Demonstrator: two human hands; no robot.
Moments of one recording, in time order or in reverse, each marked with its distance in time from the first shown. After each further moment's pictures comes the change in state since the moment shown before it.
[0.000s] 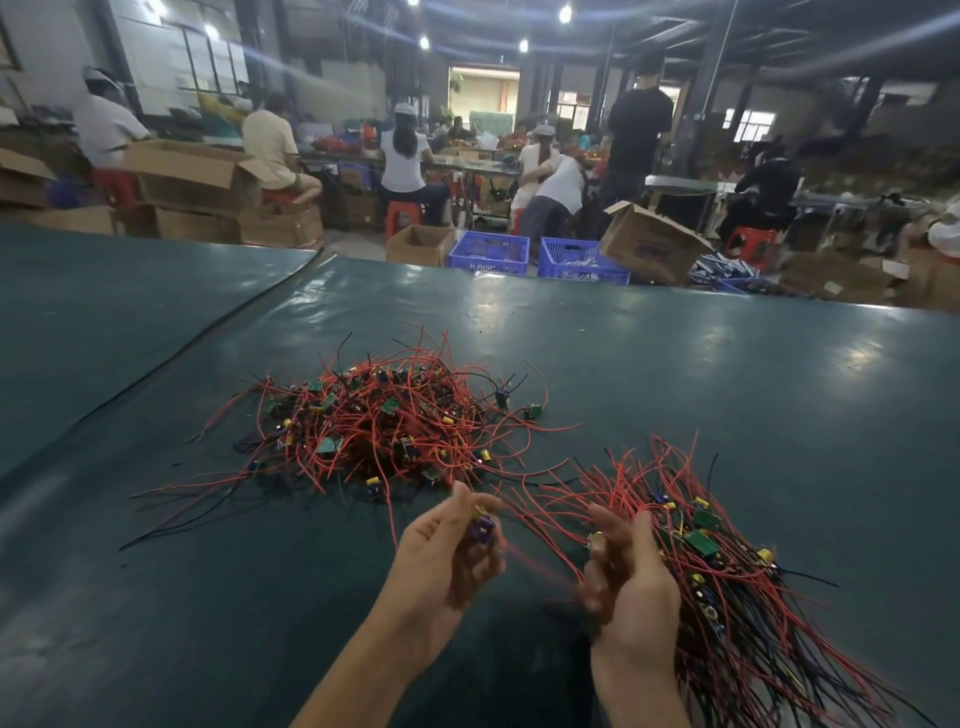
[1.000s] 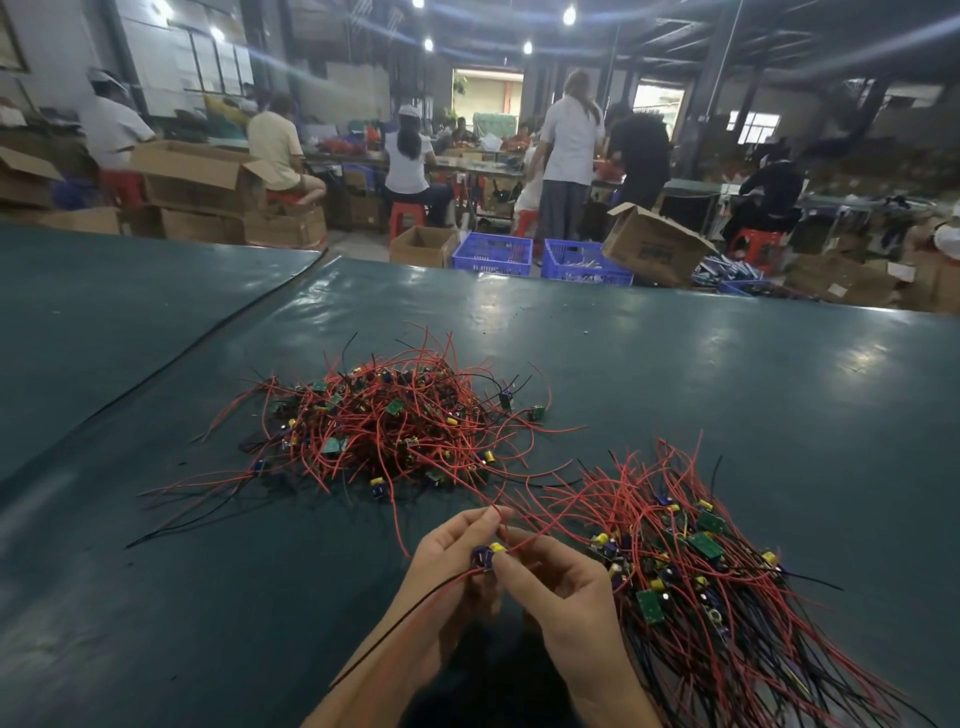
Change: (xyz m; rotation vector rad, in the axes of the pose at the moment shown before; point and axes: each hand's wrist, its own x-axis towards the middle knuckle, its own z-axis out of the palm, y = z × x) left_hand 0.005 -0.011 -0.008 0.194 0.041 -0.145; right_hand -0.023 0.011 0.013 -0.361 -0.546 -0.107
